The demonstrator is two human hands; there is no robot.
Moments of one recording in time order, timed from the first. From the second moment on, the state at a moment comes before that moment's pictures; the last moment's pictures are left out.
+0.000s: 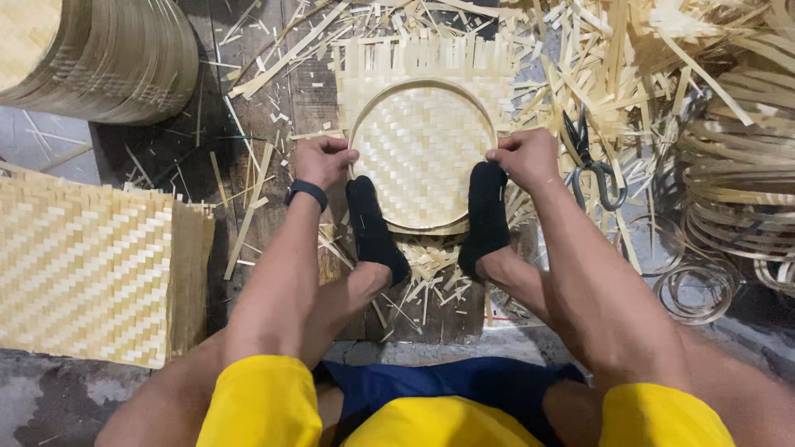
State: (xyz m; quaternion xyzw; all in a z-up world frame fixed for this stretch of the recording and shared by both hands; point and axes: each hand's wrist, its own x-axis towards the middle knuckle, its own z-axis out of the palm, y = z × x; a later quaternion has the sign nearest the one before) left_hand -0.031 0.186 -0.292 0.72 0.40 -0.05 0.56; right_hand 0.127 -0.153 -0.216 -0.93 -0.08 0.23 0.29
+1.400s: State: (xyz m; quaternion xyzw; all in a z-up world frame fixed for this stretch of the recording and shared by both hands) left_hand 0.101 0.144 -0.265 0.92 0.08 0.06 0.37; right_hand 0.159 -0.049 -0.222 -0.90 -0.34 0.02 0.26
